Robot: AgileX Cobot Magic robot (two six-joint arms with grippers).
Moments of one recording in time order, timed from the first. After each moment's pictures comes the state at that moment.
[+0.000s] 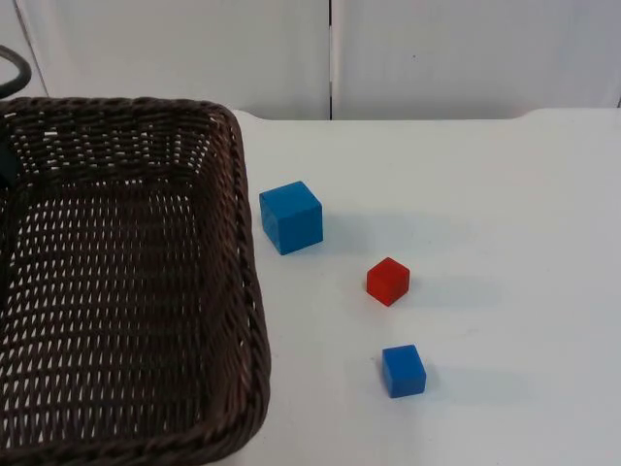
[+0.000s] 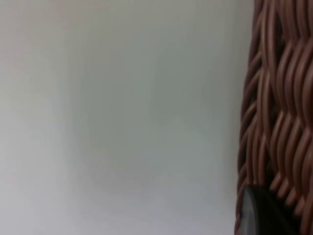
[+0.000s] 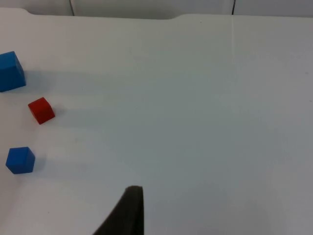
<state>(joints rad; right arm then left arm) 0.17 0.00 -0.52 -0.07 1.08 0.05 0.05 1.36 -0.74 -0.41 0.88 0.09</state>
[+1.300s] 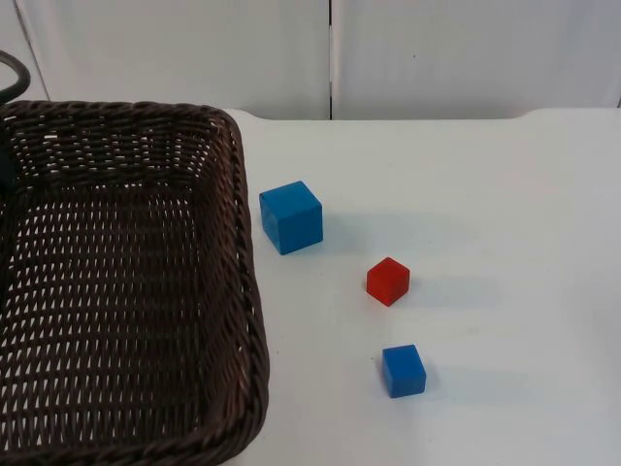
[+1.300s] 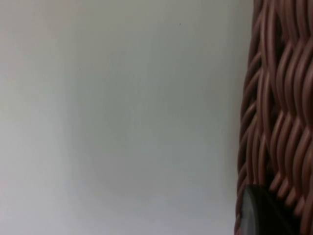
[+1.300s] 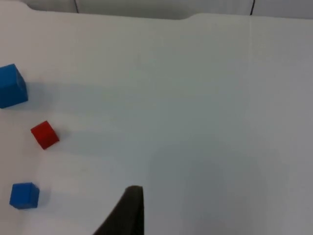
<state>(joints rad) 0.17 0.57 -0.71 -0.05 0.83 0.04 0.05 1.36 -0.74 -0.41 0.88 0.10</state>
